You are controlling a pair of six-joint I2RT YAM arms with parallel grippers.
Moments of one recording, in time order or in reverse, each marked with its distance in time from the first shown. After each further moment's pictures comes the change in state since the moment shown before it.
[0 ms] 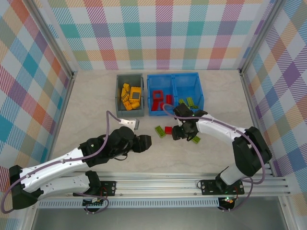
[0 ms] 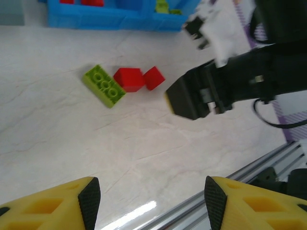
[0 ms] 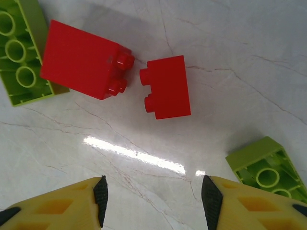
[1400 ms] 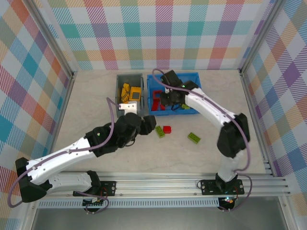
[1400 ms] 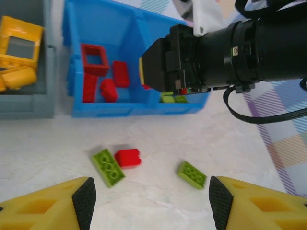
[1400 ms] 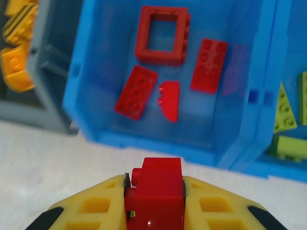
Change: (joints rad) left arm 0.075 0.188 0.252 0.006 -0.224 0.040; right arm -0.016 0.341 0.750 -0.127 0.121 0.055
